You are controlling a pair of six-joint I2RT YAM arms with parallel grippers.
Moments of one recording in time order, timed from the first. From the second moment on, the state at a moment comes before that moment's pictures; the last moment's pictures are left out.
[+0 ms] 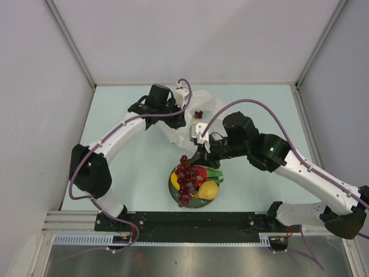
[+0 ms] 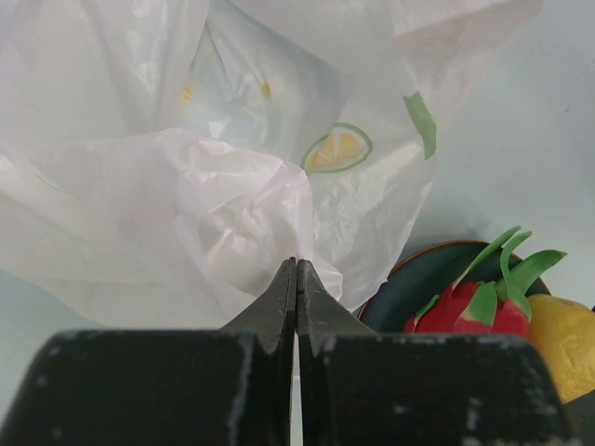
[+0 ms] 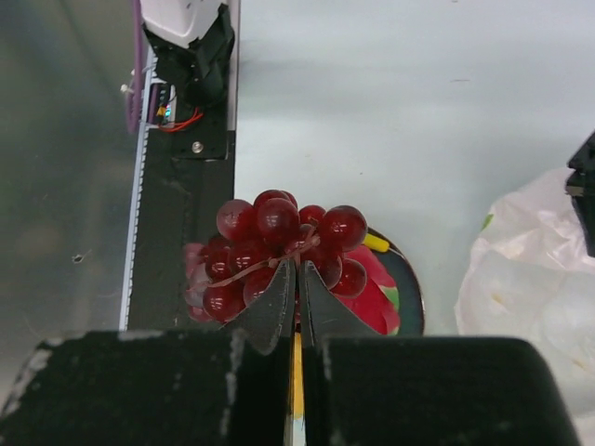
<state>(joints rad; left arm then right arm) -0.49 1.66 1.43 -0.52 0.39 0.10 0.94 1.16 1.32 -0.63 -0.54 -0.29</state>
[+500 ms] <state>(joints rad) -0.49 1.56 1.36 -0.47 0.40 0.10 1.05 1.28 1.33 -0.62 -0.49 -0.31</state>
